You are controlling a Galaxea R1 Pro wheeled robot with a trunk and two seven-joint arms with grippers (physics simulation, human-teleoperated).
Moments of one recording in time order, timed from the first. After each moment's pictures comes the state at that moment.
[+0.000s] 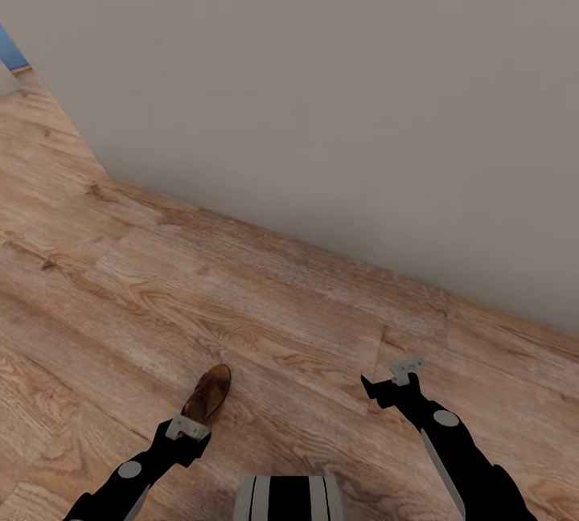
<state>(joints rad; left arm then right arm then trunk) -0.49 0.10 0.05 -0.36 -0.27 -0.21 -0.26 -0.36 -0.11 0.06 -1.03 0.03 0.18 0.21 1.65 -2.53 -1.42</state>
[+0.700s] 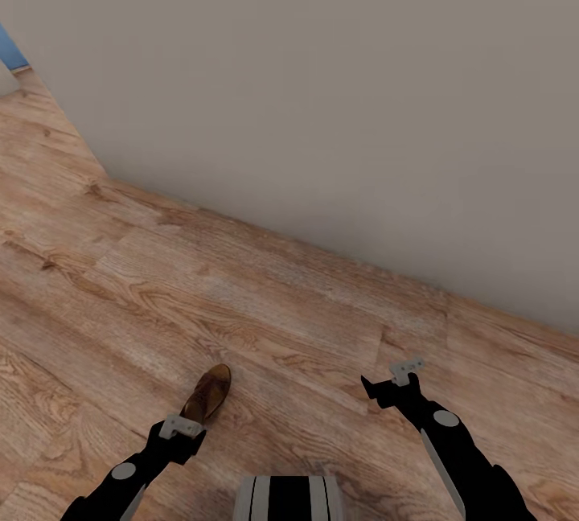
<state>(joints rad) -0.49 0.10 0.12 -0.36 -0.26 -0.21 -0.26 -0.36 -0.11 0.06 -1.03 0.03 0.18 0.21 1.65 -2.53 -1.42</state>
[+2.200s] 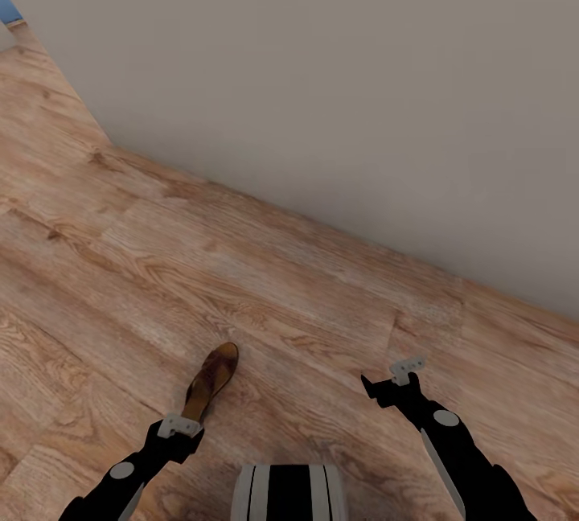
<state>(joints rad) -0.49 0.10 0.13 -0.36 -0.26 -0.21 -0.26 -0.36 -0.11 0.06 -1.03 0.03 0.18 0.21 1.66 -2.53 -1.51</state>
